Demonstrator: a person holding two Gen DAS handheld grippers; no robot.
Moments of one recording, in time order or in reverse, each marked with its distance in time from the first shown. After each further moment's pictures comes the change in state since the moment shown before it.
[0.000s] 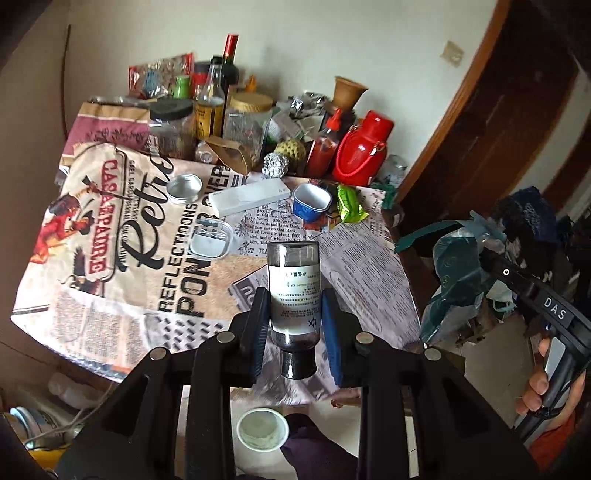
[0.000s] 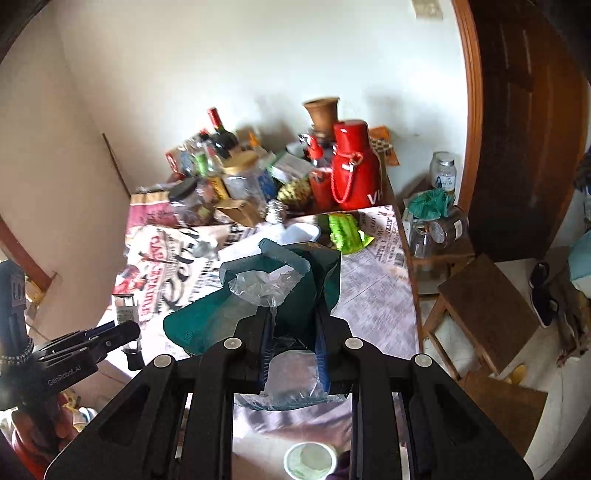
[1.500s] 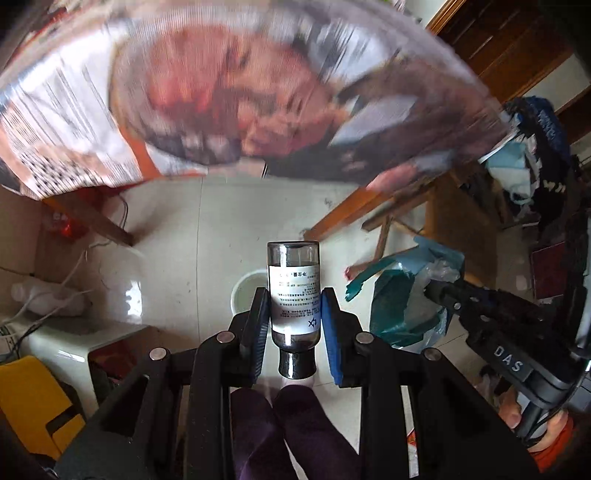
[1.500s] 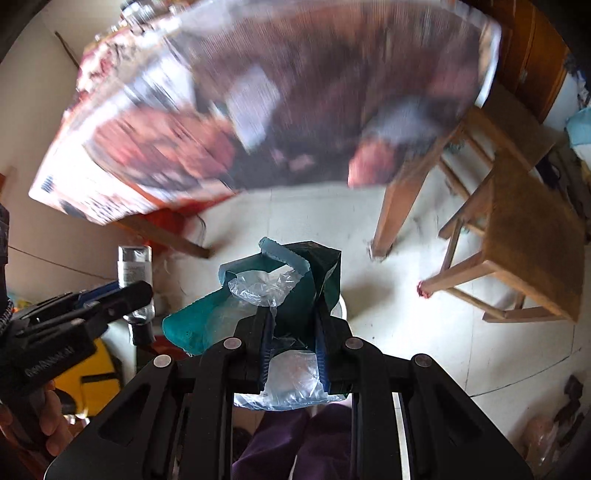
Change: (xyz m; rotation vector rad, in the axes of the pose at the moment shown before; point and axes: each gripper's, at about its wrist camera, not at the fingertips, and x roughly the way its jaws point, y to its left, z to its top) left arm 0.122 0.040 -0.300 -0.003 0.441 -0.011; right arm 0.096 -0.020 -0.320 0.088 0.476 -0.080
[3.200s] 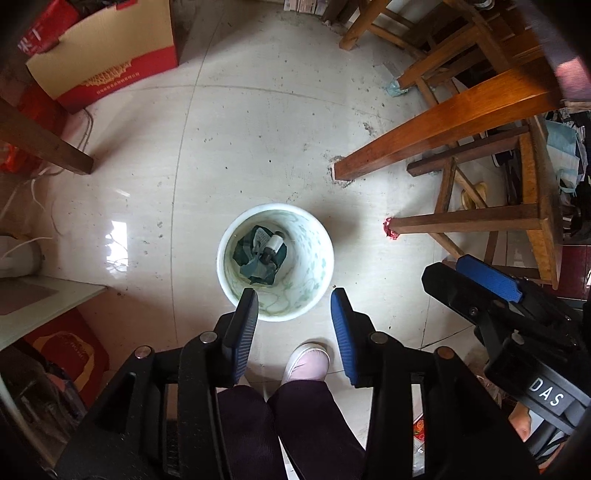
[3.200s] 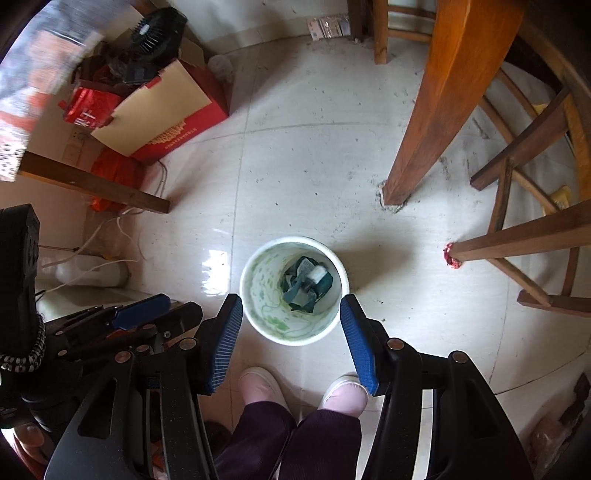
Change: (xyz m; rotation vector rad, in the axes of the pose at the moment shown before) left arm 0.232 0.056 -0.037 -0.089 0.210 -0.011; right arm 0.181 -0.036 -0.021 0.009 0.180 -0.007
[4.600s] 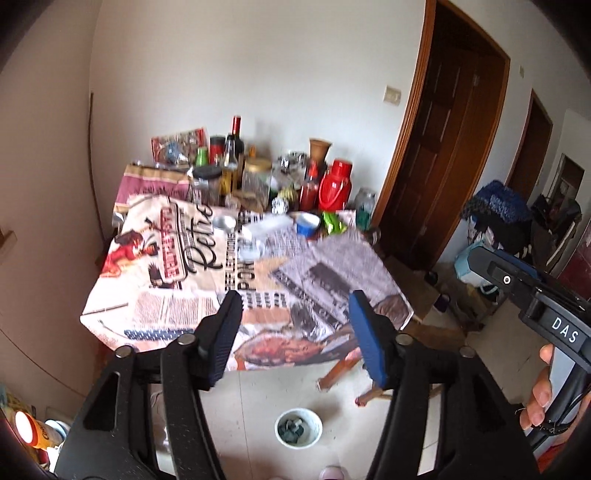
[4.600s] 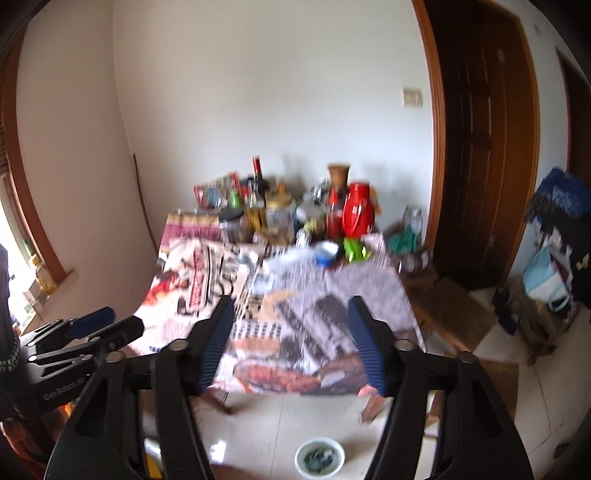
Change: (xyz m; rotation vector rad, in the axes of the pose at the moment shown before) left arm -0.616 -0.075 -0.073 0.248 -0.885 0.017; right arm -0.523 0.200 -0.022 -0.107 -0.920 -0.079
